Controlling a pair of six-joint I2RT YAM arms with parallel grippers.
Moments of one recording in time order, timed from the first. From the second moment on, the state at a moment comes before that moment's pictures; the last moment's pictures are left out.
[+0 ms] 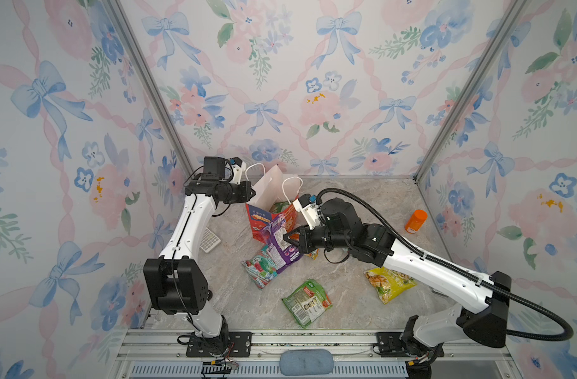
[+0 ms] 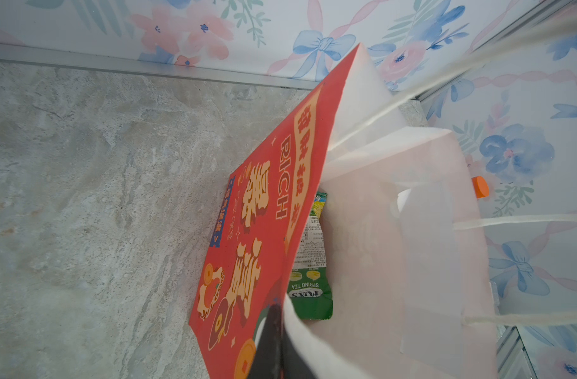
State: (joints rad) left arm -0.03 1.63 1.58 -0.78 0.51 -0.11; right arm 0.98 1.46 1.42 -0.42 -0.26 0.60
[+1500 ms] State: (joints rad) left arm -0.03 1.63 1.57 -0.78 0.51 -0.11; right arm 0.79 1.87 2.09 -0.54 -0.13 0.42
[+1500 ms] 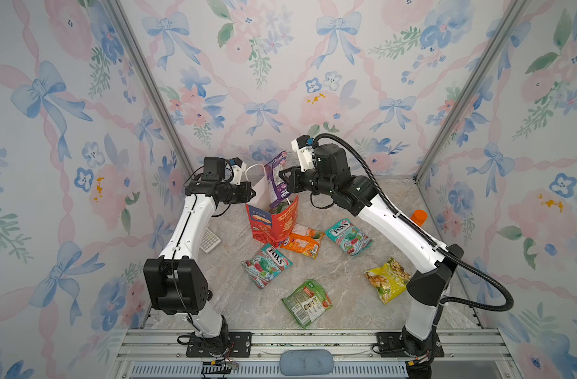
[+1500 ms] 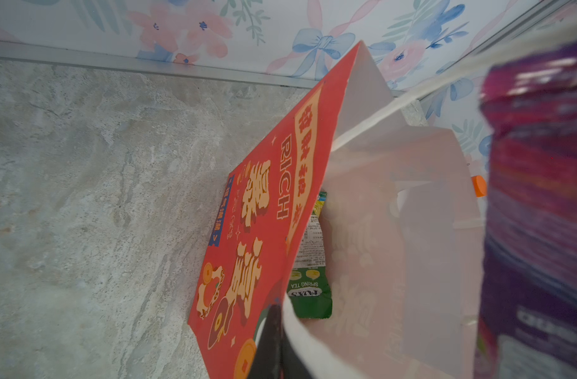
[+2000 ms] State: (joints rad) left arm -0.03 1.63 1.57 -0.78 0.51 -0.11; right arm 0.80 1.88 2.01 -0.49 -0.05 0.44
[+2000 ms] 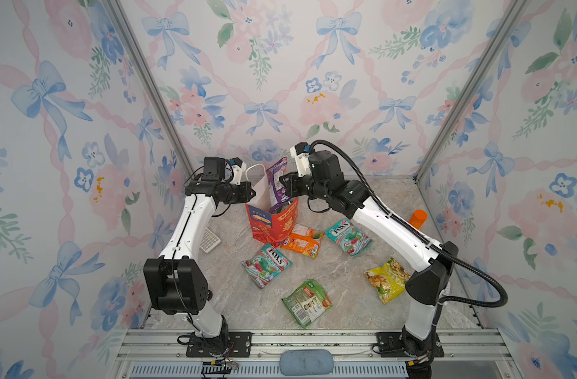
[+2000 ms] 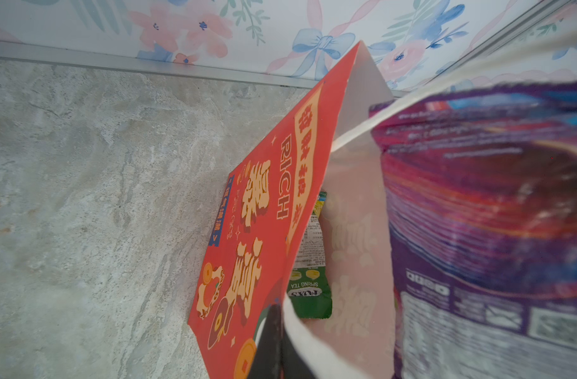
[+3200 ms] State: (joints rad) left arm -0.03 1.62 1.57 -0.78 0.51 -0.11; right arm 0.81 1.89 1.83 -0.30 0.03 0.54
